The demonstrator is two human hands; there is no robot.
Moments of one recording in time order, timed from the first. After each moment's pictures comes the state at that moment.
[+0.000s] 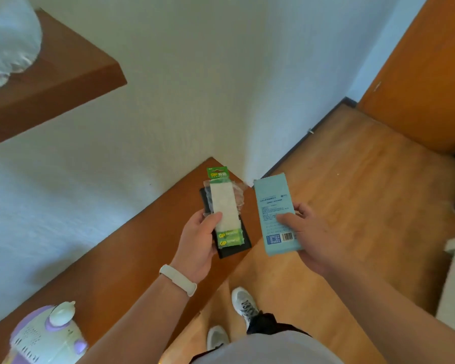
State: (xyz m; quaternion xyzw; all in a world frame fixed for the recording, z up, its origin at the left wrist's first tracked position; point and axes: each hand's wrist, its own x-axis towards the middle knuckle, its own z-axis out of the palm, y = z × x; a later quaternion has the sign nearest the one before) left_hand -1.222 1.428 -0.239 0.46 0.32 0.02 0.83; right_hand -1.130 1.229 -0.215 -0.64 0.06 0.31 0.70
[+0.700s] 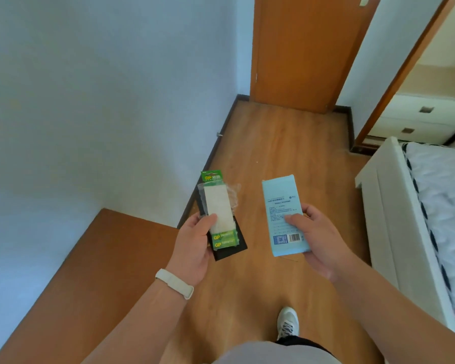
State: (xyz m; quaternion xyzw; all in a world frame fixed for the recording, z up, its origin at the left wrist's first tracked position) left_hand -1.117 1.223 -0.213 0.54 0.22 -0.14 0.80; right_hand -1.130 0.986 -0.203 -0.59 0.21 0.10 0.77
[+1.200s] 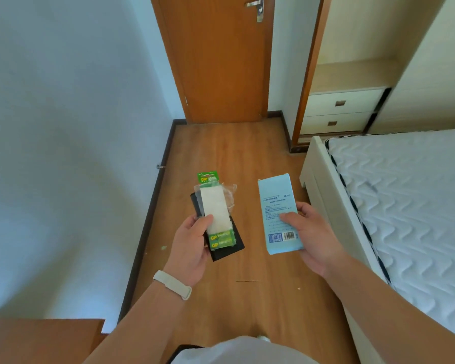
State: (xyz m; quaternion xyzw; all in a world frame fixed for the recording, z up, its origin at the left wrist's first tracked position) left_hand -1.004 0.971 -0.195 0.59 0.12 -0.23 0.76; right_hand -1.076 0.746 -0.204 -0.57 0.26 -0.01 0.78
